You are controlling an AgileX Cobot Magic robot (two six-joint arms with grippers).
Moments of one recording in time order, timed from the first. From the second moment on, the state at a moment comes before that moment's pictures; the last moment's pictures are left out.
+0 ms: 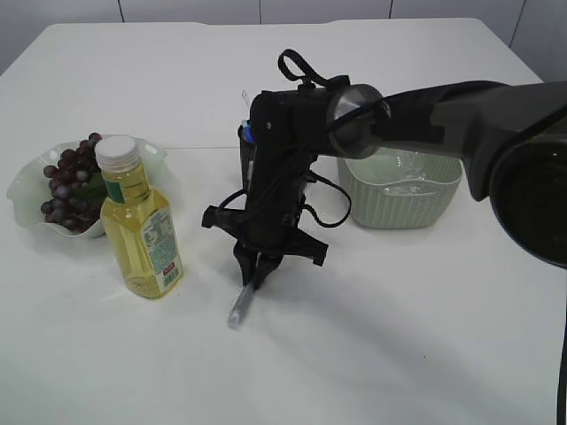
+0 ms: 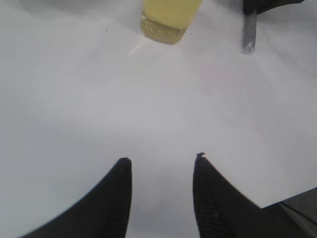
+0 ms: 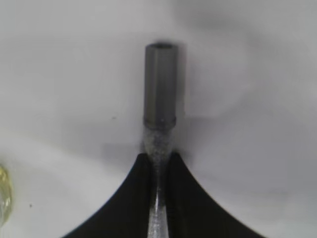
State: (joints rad) left arm -0.27 1.00 -0.81 -0.13 0.97 -0.05; right arm 0.59 2.41 -1.94 0.21 1.09 0.83
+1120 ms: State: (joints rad) left arm -0.27 1.00 -0.81 -0.13 0.93 -0.05; right arm 0.50 1.83 -1.41 0.36 0.90 -0.09
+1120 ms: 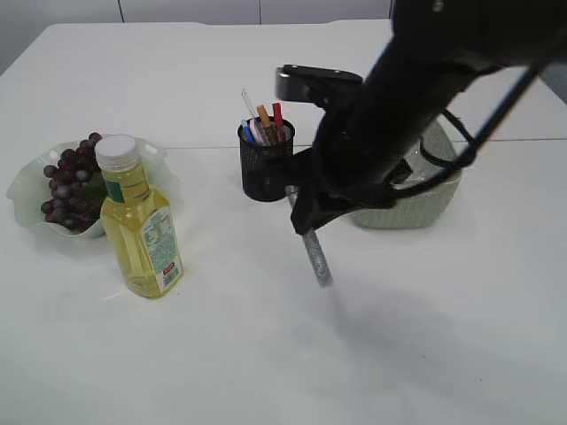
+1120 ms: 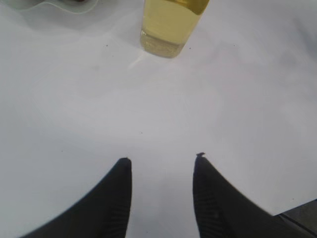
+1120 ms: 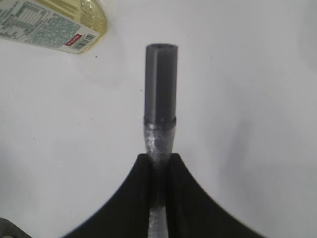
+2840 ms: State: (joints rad) left arm -0.27 1.00 -0.81 -0.15 0.98 -0.05; right arm 0.30 2.28 -1.75 1.79 0.47 -1.97
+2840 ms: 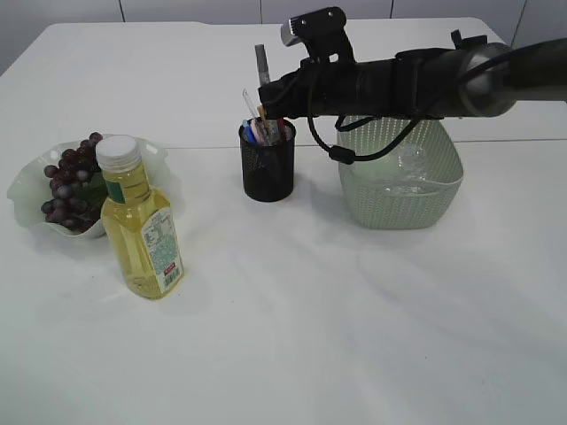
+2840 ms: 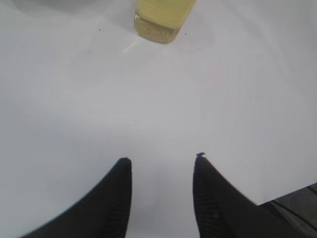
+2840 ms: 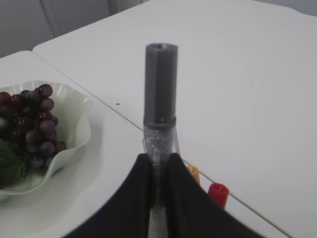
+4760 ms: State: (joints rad) left arm -0.27 0.97 -0.81 -0.01 0.93 -0.15; right arm 0.30 1.68 -1.44 0.09 0.96 -0.05
